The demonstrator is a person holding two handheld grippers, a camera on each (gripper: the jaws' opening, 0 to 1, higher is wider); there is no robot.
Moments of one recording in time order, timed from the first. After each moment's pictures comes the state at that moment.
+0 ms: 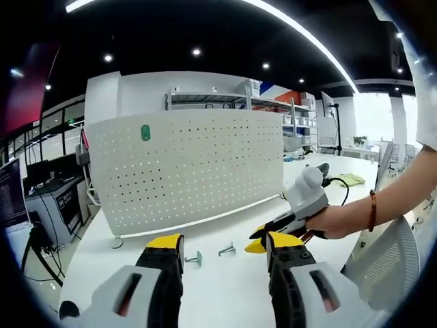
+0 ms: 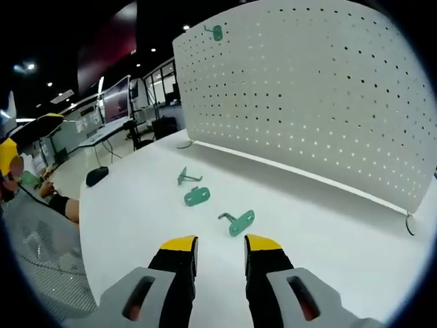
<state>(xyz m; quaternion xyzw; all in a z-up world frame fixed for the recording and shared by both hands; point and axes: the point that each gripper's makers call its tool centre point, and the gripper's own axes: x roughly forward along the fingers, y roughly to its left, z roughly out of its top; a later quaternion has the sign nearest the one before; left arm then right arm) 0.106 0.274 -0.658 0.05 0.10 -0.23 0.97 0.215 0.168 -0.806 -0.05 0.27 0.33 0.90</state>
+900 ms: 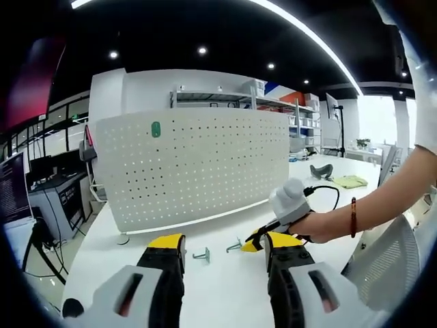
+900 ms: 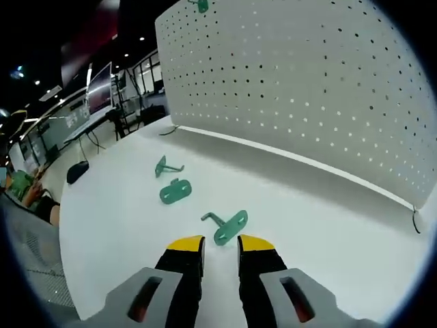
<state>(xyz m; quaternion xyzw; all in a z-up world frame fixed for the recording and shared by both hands) 0.108 0.296 -0.658 0.04 0.10 -0.22 0.97 0.250 0.176 -0.838 -0.05 0.31 0.30 0.90</state>
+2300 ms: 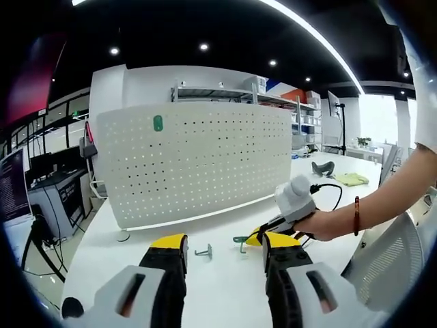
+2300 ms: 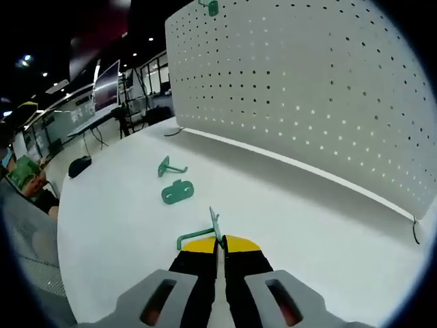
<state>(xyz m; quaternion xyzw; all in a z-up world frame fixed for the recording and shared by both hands) 0.114 0.297 -0.668 0.04 0.11 -0.22 0.97 0.241 0.177 -0.835 -0.07 0.29 0.33 0.90</state>
